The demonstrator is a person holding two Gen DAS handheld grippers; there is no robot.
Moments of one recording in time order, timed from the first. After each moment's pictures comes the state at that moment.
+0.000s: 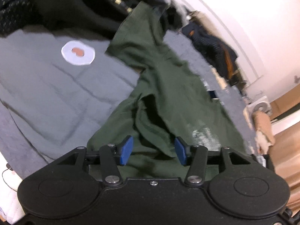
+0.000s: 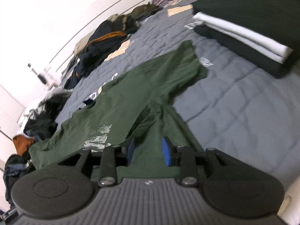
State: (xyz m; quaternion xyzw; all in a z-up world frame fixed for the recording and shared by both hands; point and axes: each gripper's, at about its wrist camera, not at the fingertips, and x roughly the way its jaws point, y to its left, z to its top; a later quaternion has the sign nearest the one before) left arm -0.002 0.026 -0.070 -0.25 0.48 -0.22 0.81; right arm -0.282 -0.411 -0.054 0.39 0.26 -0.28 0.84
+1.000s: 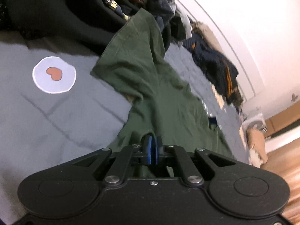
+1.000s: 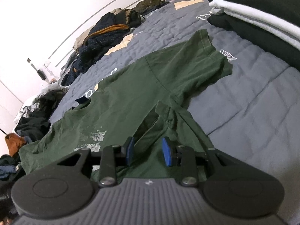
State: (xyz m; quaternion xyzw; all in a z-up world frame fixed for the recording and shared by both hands) left arm 0.059 0.017 -0.070 -0.28 0.45 -0.23 0.82; right arm -0.230 -0.431 -0.091 0.39 0.25 -0.27 0.84
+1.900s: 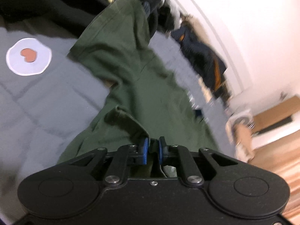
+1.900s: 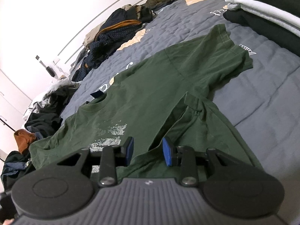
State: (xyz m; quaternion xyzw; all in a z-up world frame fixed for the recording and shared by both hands) left arm 0.064 -0.010 -0.088 -0.35 0.44 -0.27 0.78; right arm -0.212 -0.410 -0.085 0.40 0.25 -0.24 0.85
